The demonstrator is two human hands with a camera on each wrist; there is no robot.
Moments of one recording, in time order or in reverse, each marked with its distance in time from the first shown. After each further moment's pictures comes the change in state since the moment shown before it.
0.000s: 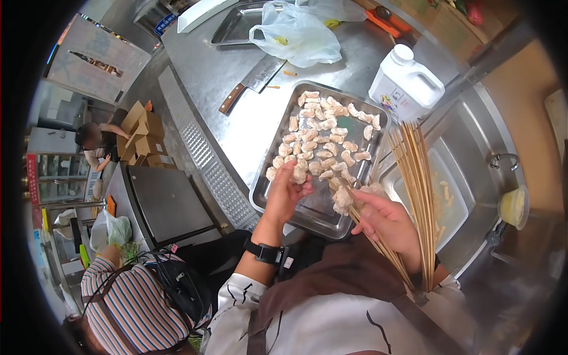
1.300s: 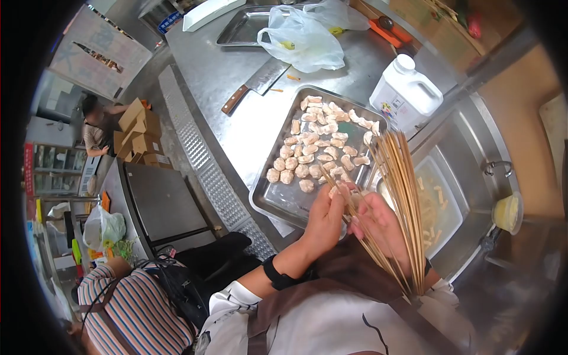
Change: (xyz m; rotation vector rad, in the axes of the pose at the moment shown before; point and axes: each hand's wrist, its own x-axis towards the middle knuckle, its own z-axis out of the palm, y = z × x) left_hand -0.067 -0.013 0.087 0.527 -0.133 0.237; right_hand 0.001 0.005 0.024 -0.008 0.068 -0.070
